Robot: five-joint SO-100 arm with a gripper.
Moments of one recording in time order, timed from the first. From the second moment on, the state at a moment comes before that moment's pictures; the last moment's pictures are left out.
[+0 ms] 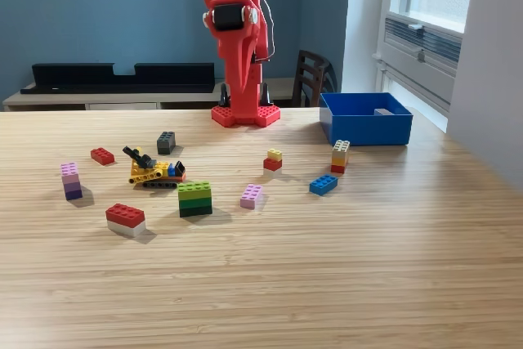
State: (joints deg) arm 6.4 139.9 123.3 73.8 19.1
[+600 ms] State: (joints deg) arm 31.8 107.3 100.3 70.6 24.4
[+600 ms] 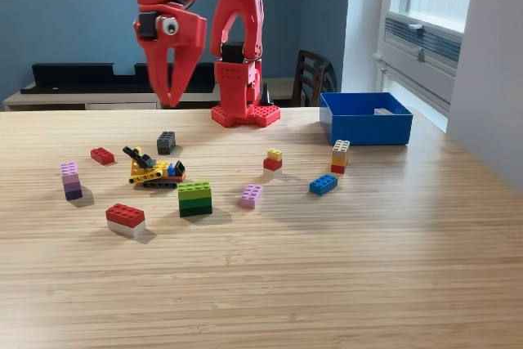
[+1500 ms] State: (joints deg) arm 42.1 86.6 86.0 68.0 24.3
